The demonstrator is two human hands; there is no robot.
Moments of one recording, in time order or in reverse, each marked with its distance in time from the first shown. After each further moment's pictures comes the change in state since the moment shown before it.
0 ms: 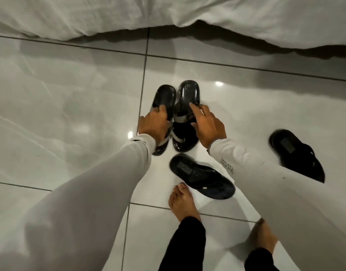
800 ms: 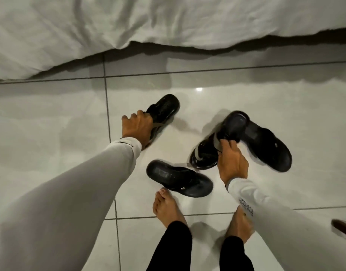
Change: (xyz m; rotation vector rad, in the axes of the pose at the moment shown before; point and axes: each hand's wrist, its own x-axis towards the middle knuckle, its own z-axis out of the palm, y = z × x) left_hand -0.006 0.087 -0.016 0.555 0.033 0.136; right_hand -0.141 0.120 -0.020 0.014 0.174 0.501
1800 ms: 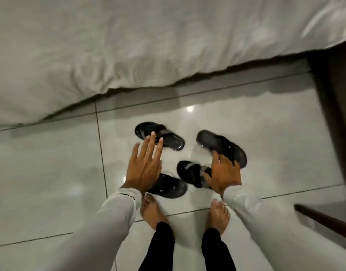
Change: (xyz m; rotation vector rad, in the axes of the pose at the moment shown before) left_hand -0.165 0.112 -0.076 -0.001 0.355 0.270; right_hand -0.087 0.093 -0.126 -0.043 -0.168 0.000
